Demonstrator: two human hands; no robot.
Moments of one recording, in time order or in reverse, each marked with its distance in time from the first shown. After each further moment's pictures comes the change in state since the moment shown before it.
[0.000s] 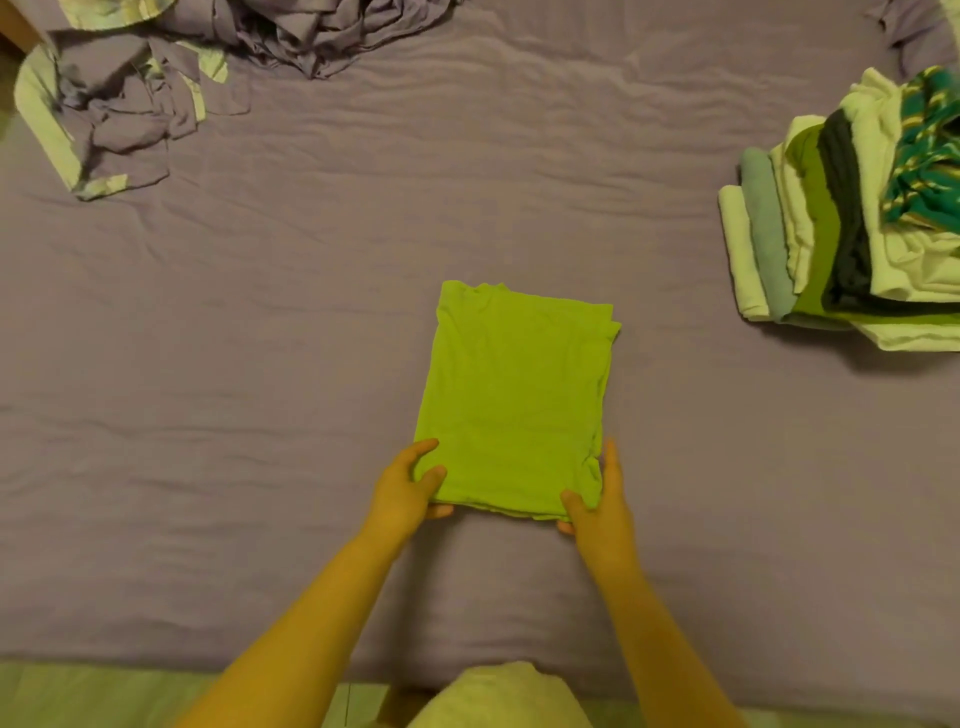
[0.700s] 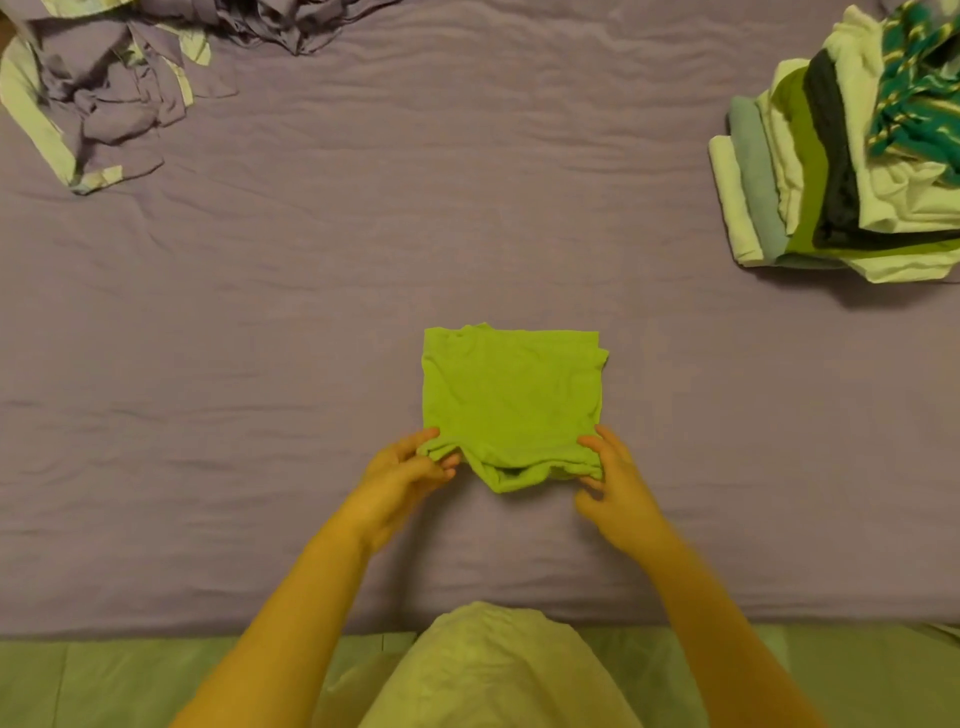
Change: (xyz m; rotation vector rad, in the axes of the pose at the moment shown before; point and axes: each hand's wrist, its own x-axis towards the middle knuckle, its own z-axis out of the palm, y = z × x) left_hand -0.034 0.002 -0.052 -0.350 -0.255 -0.154; right_hand -0.042 -0.003 -0.006 -0.418 -0.174 -0.184
